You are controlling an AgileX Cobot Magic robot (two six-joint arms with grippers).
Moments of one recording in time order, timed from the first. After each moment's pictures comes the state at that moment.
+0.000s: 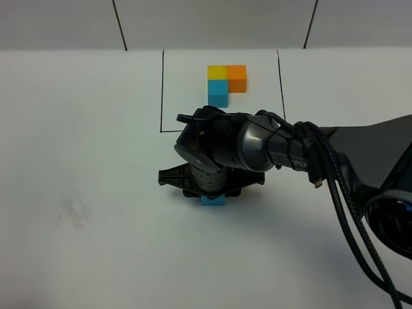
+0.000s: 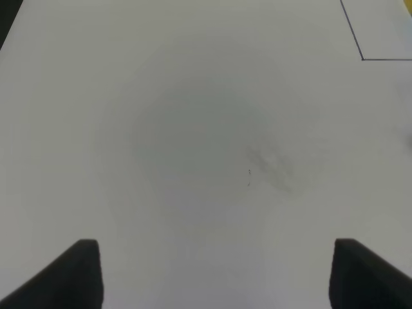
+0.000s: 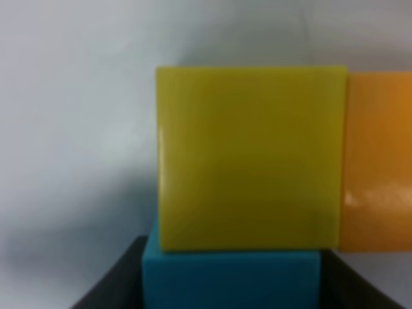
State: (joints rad) left arm -0.04 -0.01 -0.51 0.06 1.07 -0.06; right arm 0.83 2.20 -1.51 -0.27 0.81 1.07
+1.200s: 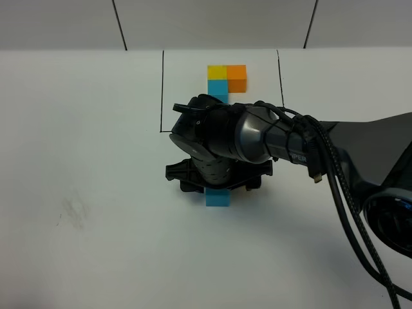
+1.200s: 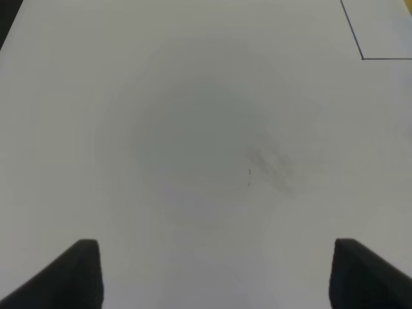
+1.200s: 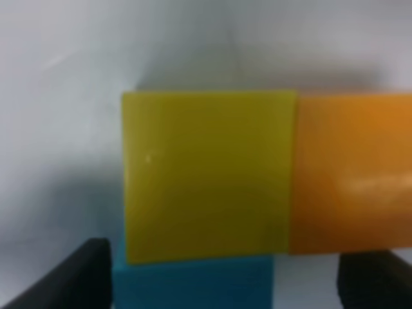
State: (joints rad) left arm -0.04 -0.01 -0.51 0.06 1.07 -0.06; right arm 0.83 2.20 -1.58 -0.30 0.98 1.07
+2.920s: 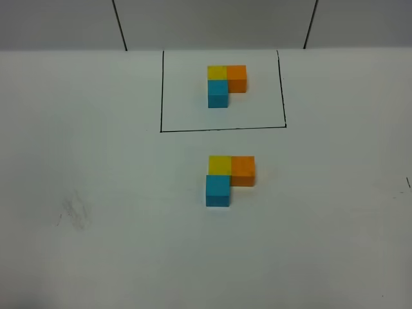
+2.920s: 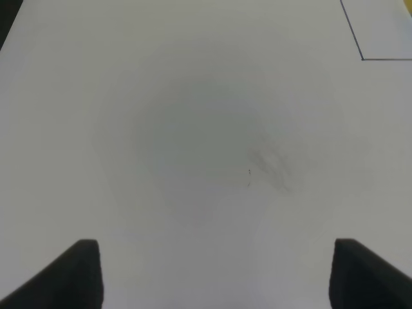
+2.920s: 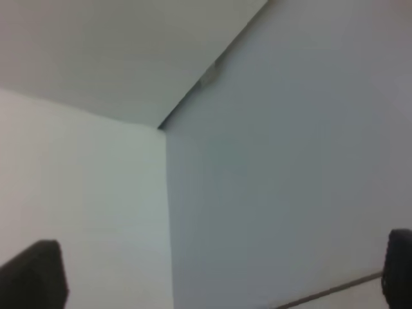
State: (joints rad) left arm -0.04 -0.01 -0.51 0.06 1.07 -0.06; right arm 0.08 0.95 -1.60 -0.50 1.22 -0.16
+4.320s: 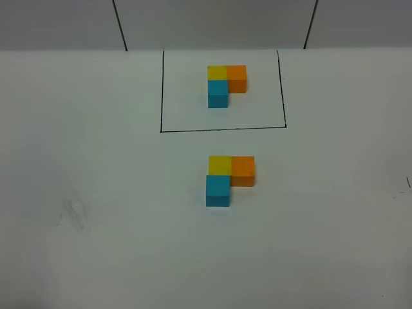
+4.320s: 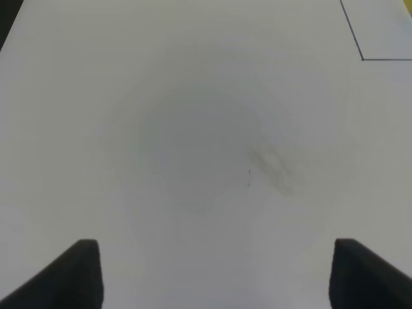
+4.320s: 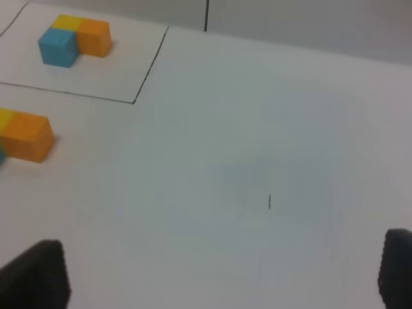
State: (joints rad) left arm -0.04 -0.01 -0.51 0.06 1.07 -0.06; right arm 0.08 -0.01 -0.52 0.02 1.03 -0.11
